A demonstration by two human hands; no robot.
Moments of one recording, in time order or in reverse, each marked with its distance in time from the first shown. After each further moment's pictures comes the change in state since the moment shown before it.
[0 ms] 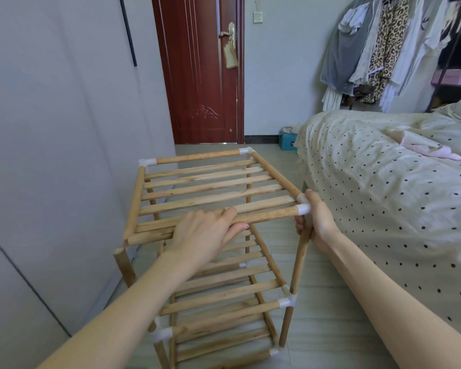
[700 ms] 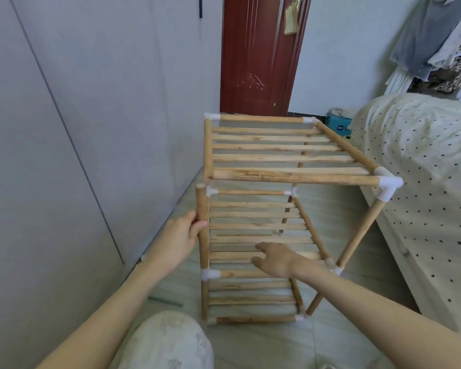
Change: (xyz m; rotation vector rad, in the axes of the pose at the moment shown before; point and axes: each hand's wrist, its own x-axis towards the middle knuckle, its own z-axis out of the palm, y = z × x) left_hand -0.156 -0.075 0.055 -0.870 -0.147 -0.739; right_hand -0.078 0.102 0.128 -1.282 -0.736 0.047
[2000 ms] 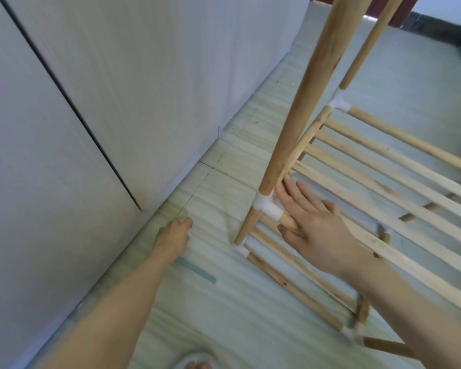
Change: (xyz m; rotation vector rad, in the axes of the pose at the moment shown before) left_hand 0.091 -0.365 0.131 0.529 -0.335 -0.505; right_hand 0.221 -0.028 0.072 -0.457 0.216 -0.516
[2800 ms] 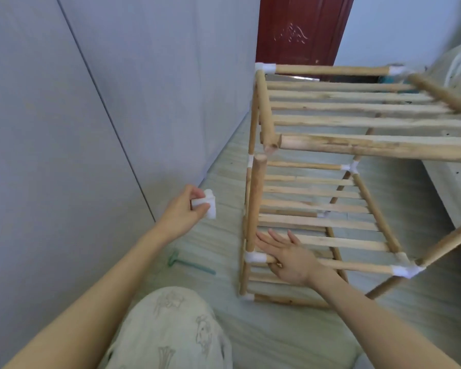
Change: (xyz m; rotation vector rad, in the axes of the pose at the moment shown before) left_hand -0.225 0.091 -0.186 -0.669 0.322 0.351; right_hand -0.149 -0.033 -0.002 0.031 -0.162 0.019
